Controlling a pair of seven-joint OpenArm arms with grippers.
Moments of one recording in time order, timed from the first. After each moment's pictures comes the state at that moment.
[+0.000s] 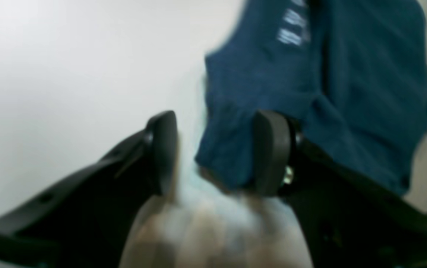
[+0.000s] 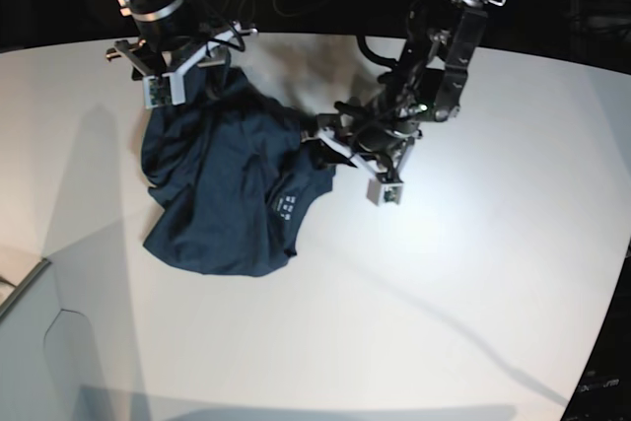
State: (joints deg) left arm 2.7 -2.9 15.0 77.9 -30.0 0.1 32.2; right arm -37.7 -0.1 -0.8 115.0 -0.4 5.6 -28.4
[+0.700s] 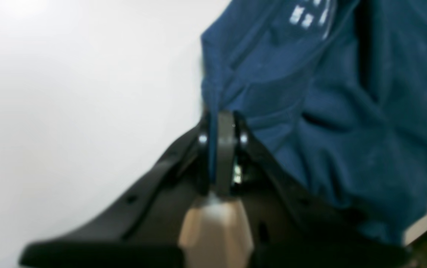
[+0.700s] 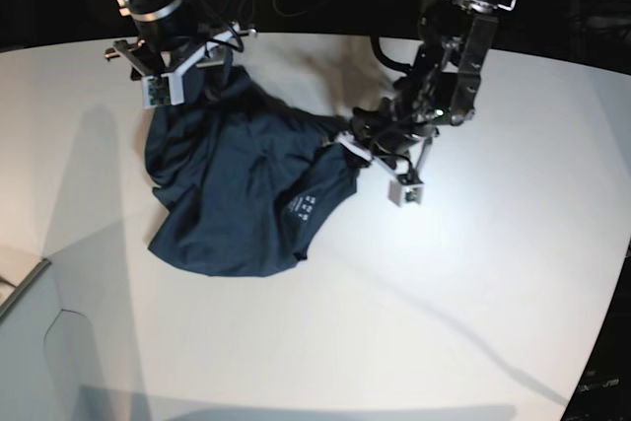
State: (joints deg) left arm 2.0 -4.5 11.3 77.0 -30.6 0.1 33.0; right arm -37.7 -0.1 -0.8 115.0 -0.4 5.6 -28.3
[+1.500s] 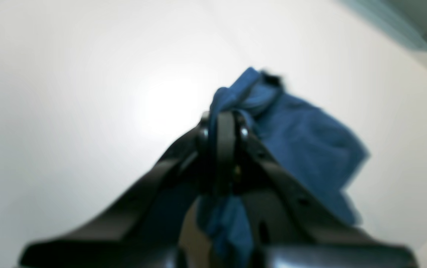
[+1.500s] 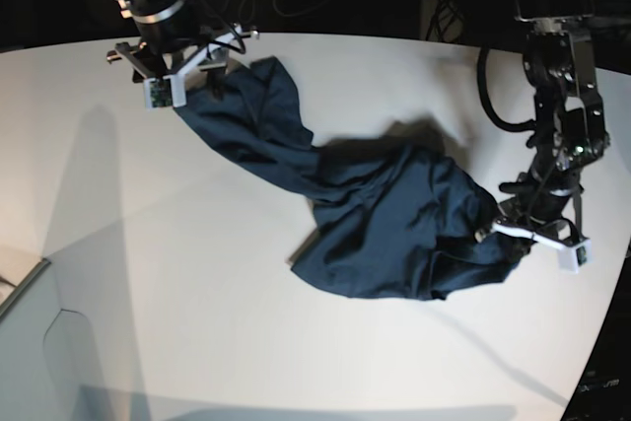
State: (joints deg) left arm -0.2 -11.9 -12.6 92.5 -30.6 0.3 33.5; right arm -37.2 -0.2 -1.1 115.0 -0.4 5.6 -28.3
